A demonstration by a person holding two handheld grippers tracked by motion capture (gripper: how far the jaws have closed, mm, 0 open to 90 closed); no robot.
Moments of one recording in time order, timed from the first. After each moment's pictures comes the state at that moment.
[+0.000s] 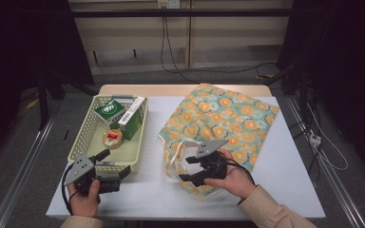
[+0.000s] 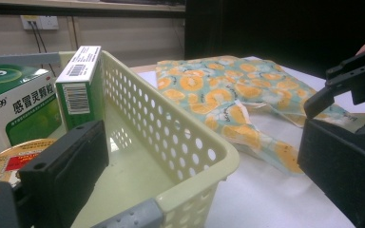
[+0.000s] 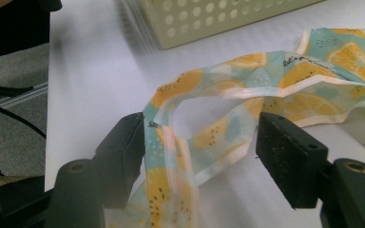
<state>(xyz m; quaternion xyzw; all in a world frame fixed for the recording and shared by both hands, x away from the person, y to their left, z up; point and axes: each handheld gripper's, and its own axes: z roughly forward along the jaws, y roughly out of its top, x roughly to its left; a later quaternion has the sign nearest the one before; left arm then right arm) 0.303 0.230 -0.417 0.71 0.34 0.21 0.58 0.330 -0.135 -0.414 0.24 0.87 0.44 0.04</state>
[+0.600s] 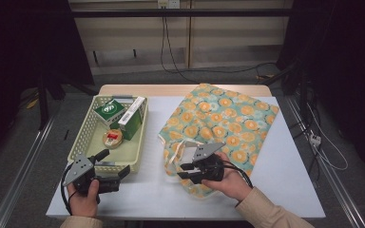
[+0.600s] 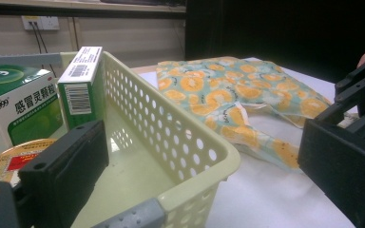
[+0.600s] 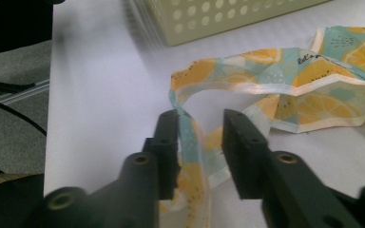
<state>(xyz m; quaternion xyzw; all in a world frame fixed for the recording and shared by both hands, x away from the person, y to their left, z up) 0.303 0.230 -0.417 0.71 0.34 0.21 0.58 0.328 -0.131 -0.420 0.23 0.87 0.44 0.04</state>
